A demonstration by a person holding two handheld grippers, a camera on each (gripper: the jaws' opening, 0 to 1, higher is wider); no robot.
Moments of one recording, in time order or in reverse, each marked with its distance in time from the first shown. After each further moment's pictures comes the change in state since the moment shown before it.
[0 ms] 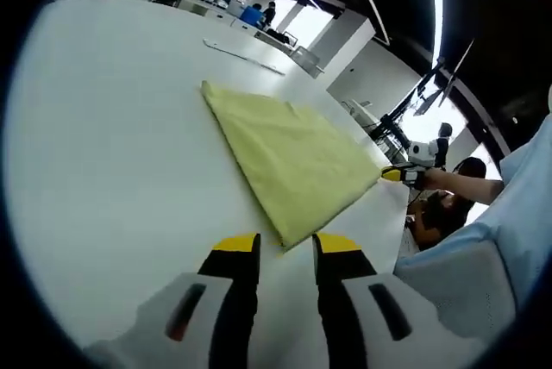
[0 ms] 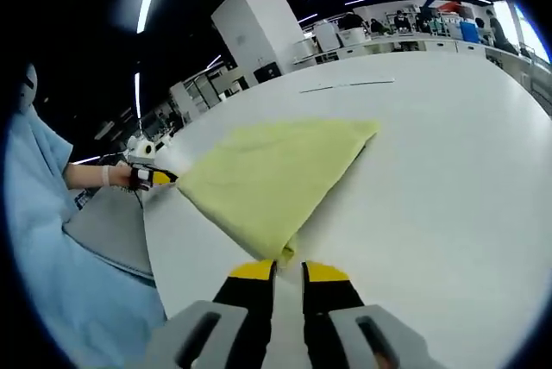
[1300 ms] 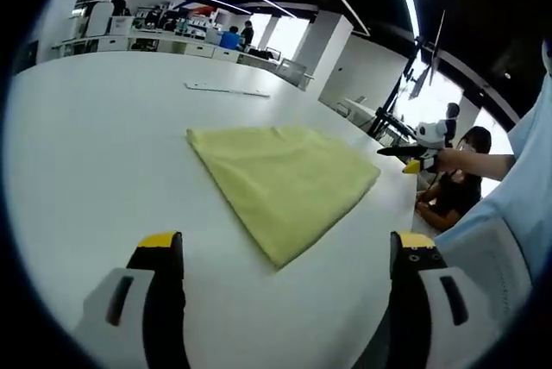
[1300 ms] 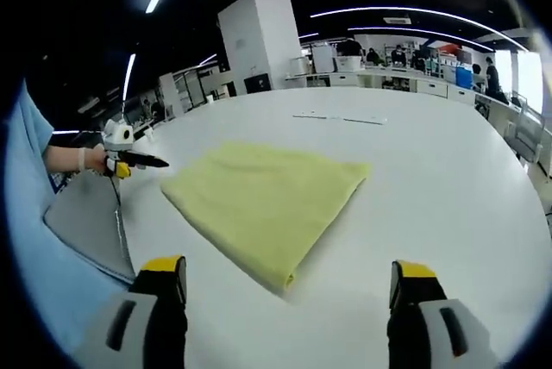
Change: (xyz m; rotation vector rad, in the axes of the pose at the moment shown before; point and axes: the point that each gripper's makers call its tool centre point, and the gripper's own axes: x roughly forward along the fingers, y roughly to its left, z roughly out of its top) left arm -0.006 -0.011 0.020 0.189 -0.059 0.048; right arm -0.008 0.009 0.021 -0.134 -0.049 -0.143
